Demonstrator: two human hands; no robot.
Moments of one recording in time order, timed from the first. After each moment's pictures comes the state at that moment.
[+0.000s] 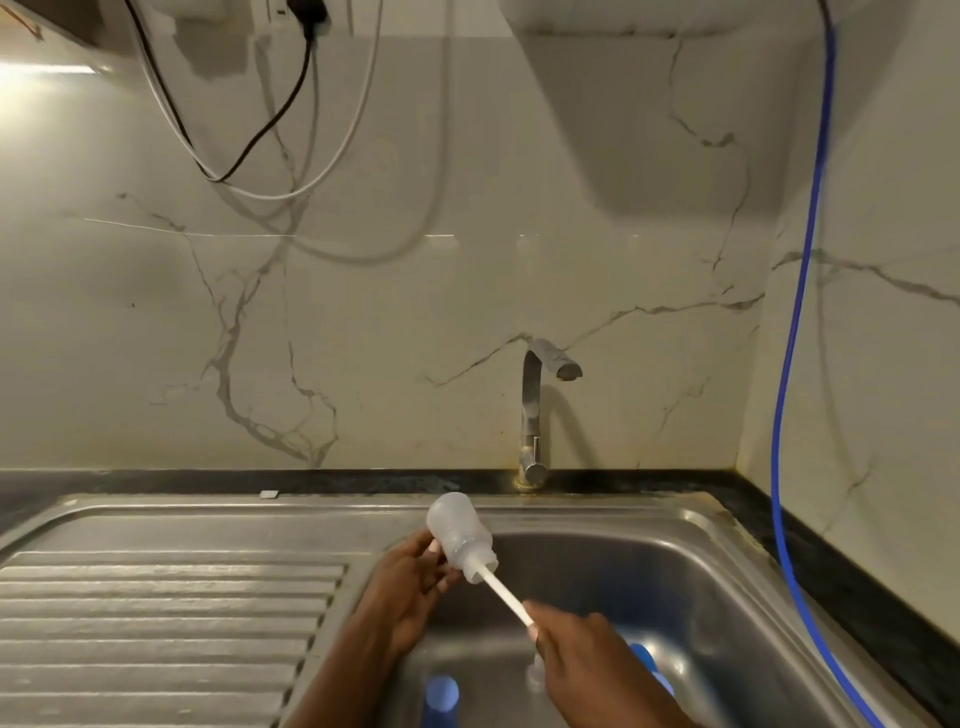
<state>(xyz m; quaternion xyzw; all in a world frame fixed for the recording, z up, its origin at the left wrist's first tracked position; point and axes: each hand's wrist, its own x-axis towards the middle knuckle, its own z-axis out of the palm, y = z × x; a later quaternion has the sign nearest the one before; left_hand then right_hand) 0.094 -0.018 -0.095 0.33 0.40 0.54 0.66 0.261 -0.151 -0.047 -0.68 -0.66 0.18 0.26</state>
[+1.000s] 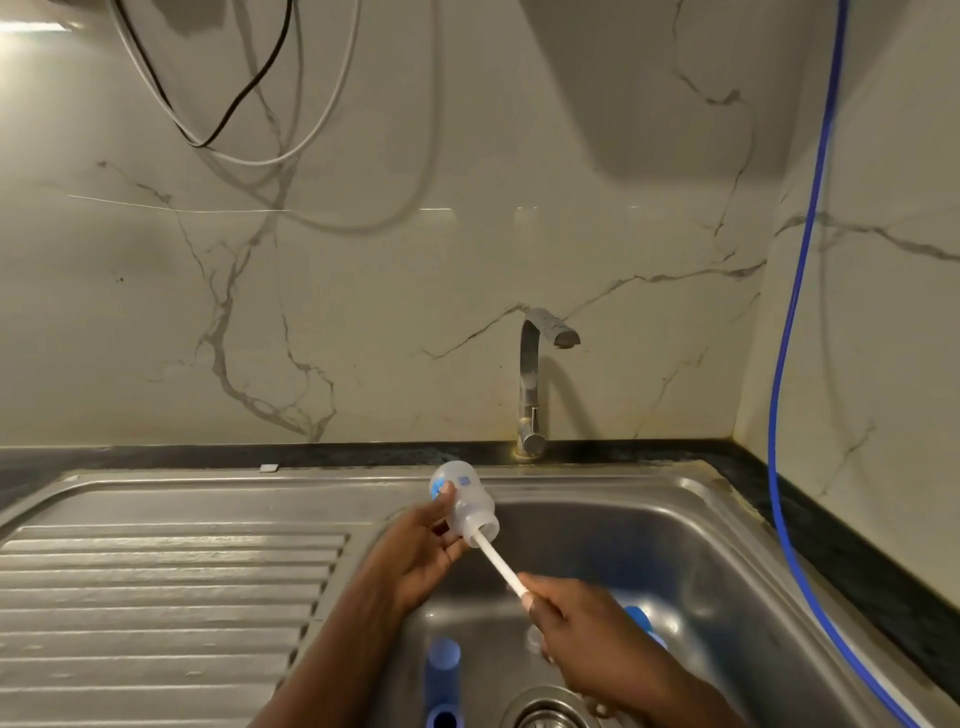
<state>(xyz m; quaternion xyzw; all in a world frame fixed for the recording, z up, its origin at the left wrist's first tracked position) 0.099 -0.024 -0.079 0.24 0.32 0.51 0.76 0.268 -0.148 -0.061 -0.60 -0.67 0.34 0.29</state>
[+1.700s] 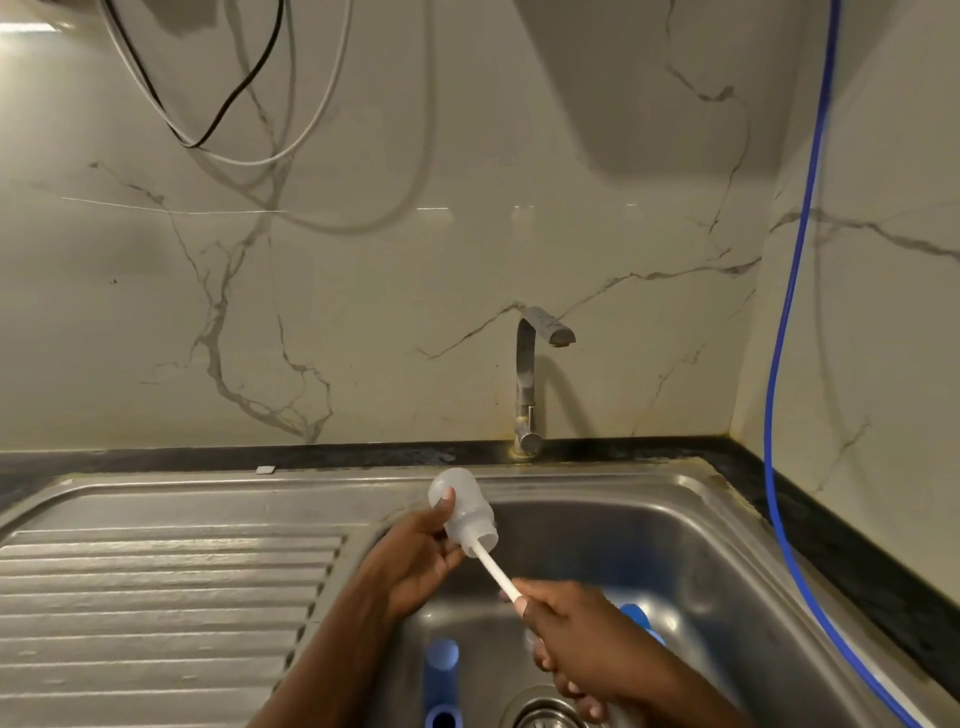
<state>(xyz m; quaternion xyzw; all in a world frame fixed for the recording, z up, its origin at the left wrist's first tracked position) 0.097 -0.026 -0.087 0.27 0.32 0.50 0.76 0.265 -0.156 -0.048 -0.60 -0.64 0.40 0.27</state>
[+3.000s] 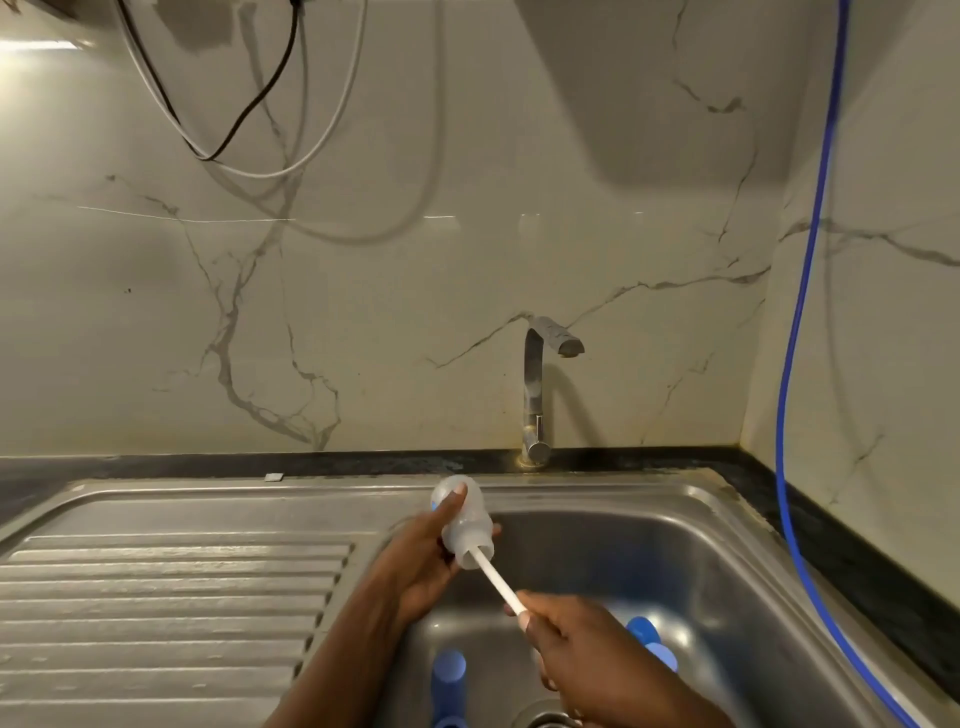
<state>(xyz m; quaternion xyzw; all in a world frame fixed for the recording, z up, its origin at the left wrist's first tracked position) 0.098 -0.025 -0.077 0.30 0.34 0.50 0.74 0.261 -0.152 -0.057 -0.61 -0.68 0.31 0.26</state>
